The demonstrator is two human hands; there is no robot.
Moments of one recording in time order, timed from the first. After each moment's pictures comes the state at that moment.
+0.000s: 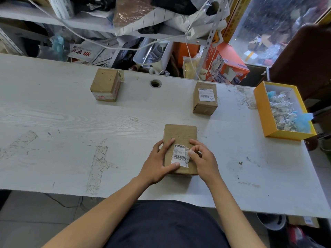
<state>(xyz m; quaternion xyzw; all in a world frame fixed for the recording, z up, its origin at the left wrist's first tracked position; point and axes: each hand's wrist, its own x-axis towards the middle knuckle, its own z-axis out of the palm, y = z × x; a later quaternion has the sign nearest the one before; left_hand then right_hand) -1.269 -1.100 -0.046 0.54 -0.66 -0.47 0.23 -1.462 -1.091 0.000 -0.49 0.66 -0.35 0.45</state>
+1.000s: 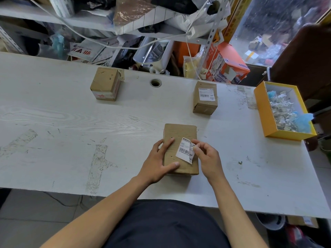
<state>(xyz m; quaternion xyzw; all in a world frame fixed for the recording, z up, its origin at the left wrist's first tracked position) -1.268 -1.099 -0.046 0.53 -0.66 -0.47 0.24 -1.470 -1.096 0.002 -0.42 0.66 -0.40 0.49</state>
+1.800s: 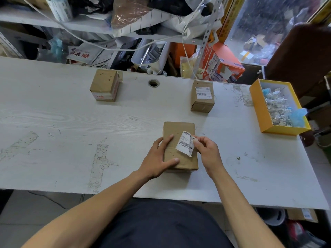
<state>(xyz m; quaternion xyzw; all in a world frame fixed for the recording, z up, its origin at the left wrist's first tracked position) -1.266 -1.102 -0.043 0.53 -0.67 -0.47 0.21 -1.469 -1.101 0.004 -0.36 0.65 -0.43 0.52</state>
